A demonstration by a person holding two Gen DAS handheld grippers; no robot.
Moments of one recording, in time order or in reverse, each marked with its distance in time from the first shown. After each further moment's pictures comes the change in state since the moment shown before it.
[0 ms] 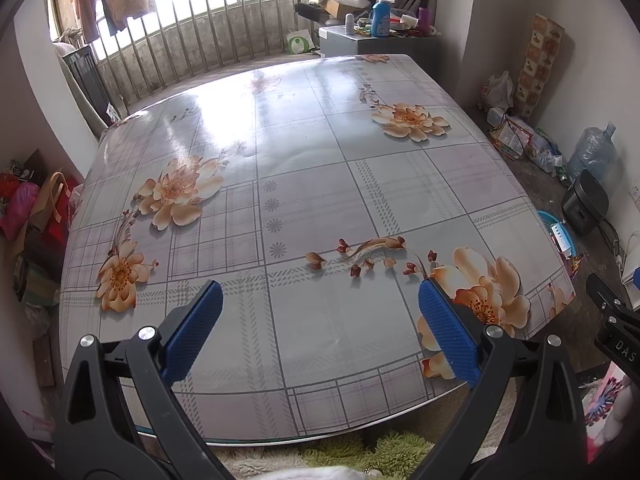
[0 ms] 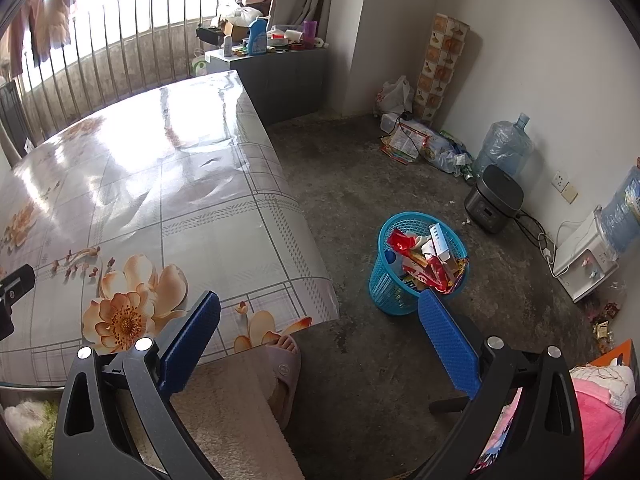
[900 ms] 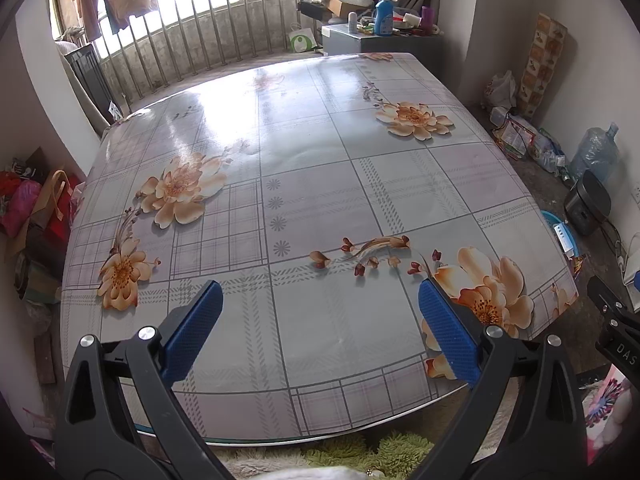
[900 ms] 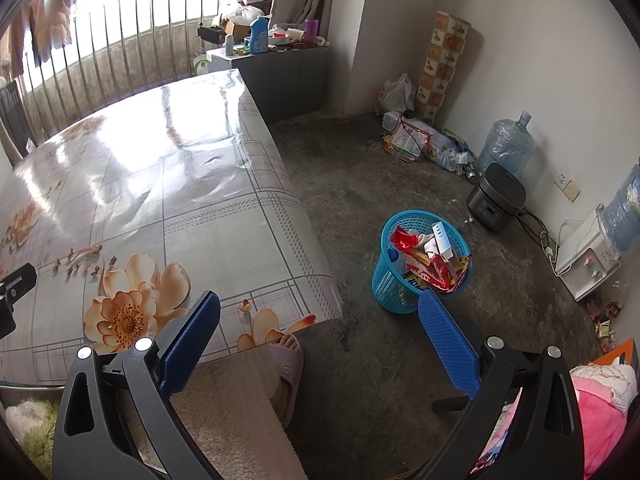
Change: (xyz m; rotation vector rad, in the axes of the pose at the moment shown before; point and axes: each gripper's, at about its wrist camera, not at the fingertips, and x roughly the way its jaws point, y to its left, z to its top) left arm 0.001 0.000 -0.002 -0.006 0.005 0.004; right arm 0.001 0.000 0.001 -0.001 0.006 0.010
